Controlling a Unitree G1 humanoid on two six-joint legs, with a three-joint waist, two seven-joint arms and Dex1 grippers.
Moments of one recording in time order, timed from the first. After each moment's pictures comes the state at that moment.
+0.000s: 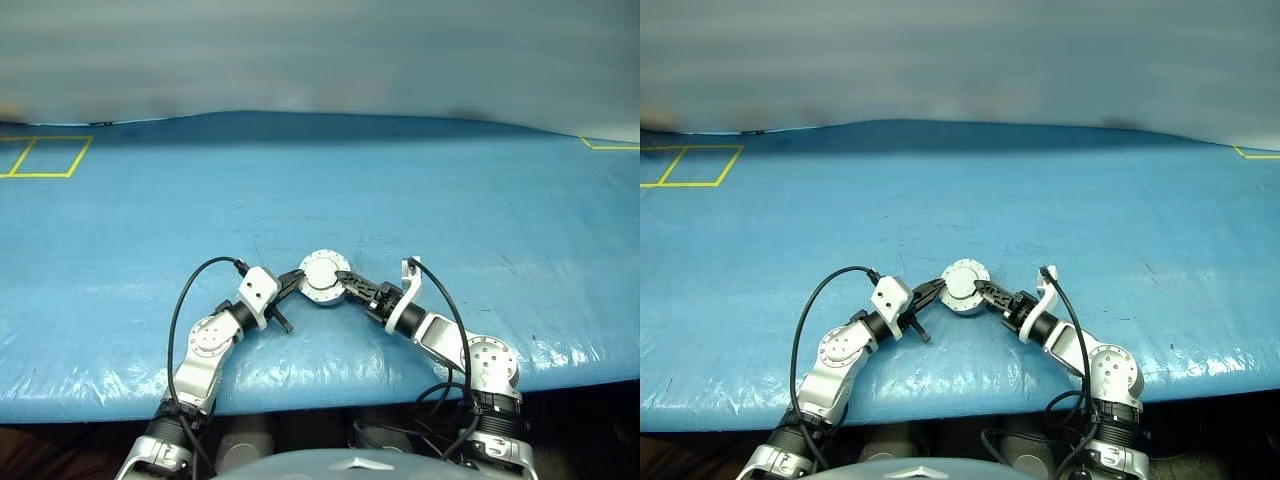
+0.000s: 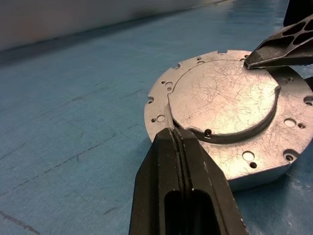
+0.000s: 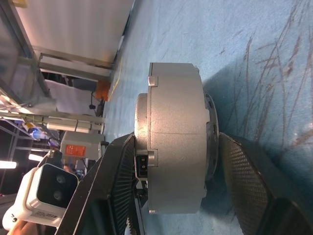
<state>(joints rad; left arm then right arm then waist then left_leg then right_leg) -0.08 0.22 -0.20 0.22 -0.05 -0.25 -0.59 -0.13 -0.05 -0.32 -0.01 1.02 1.10 0.32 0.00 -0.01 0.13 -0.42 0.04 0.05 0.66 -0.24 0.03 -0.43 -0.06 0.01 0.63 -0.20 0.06</state>
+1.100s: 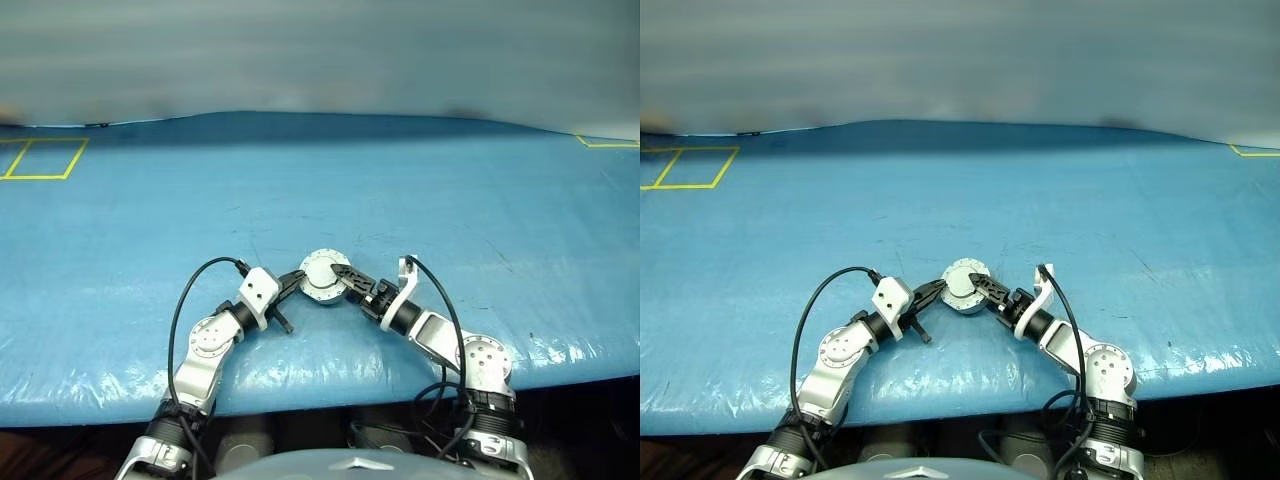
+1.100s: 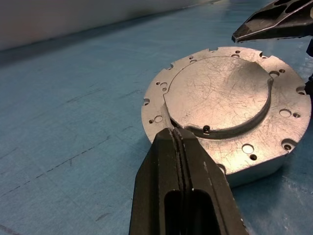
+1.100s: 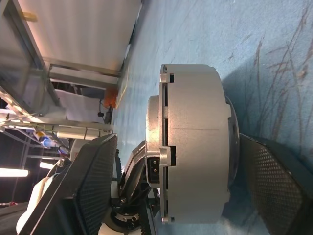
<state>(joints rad) -0.08 0.22 -0.20 0.22 -0.04 -0.25 -0.59 -0.14 -0.03 -0.31 0.01 1.08 1.07 0.28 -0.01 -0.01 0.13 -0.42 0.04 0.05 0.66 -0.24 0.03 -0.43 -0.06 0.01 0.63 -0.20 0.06</state>
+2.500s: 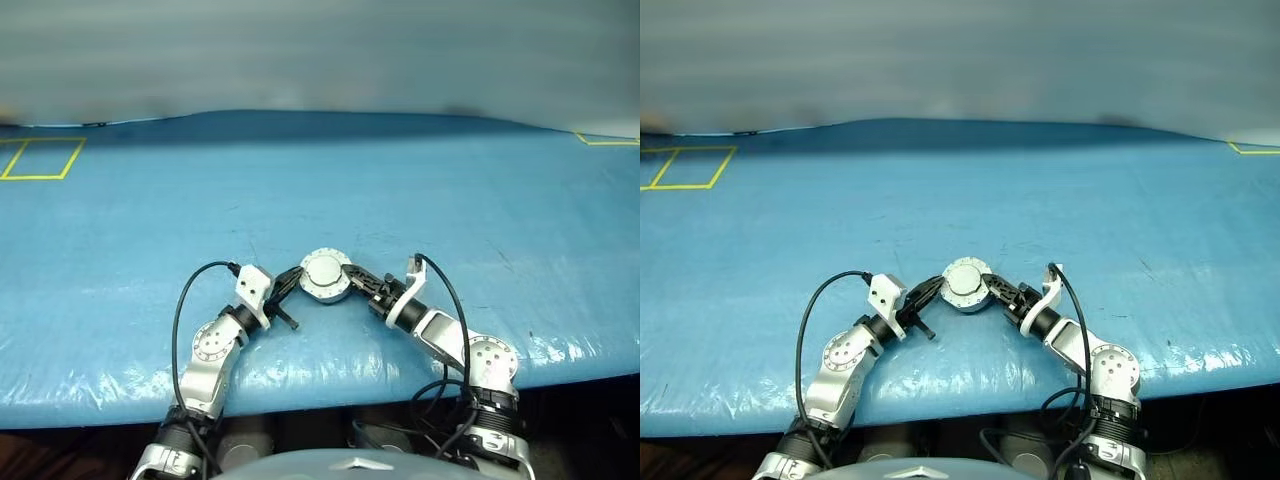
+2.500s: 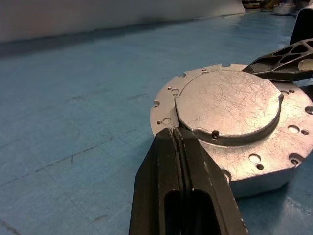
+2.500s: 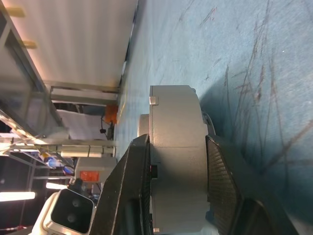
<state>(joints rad) -0.04 0.14 -0.15 0.18 -0.23 -0.17 -0.60 -0.16 -0.03 -0.38 0.06 1.16 1.07 0.21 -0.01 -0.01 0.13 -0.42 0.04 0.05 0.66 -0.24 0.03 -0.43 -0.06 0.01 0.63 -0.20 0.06</state>
